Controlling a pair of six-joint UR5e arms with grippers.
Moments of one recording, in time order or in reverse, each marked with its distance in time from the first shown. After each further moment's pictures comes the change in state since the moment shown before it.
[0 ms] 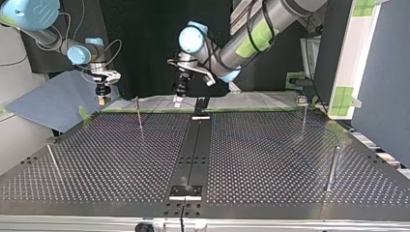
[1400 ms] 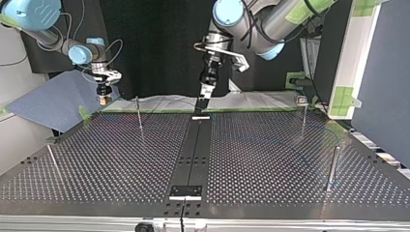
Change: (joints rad) left arm 0.076 0.336 -0.372 0.115 -0.007 0.064; right arm 0.006 0.005 0.000 -0.006 0.000 0.012
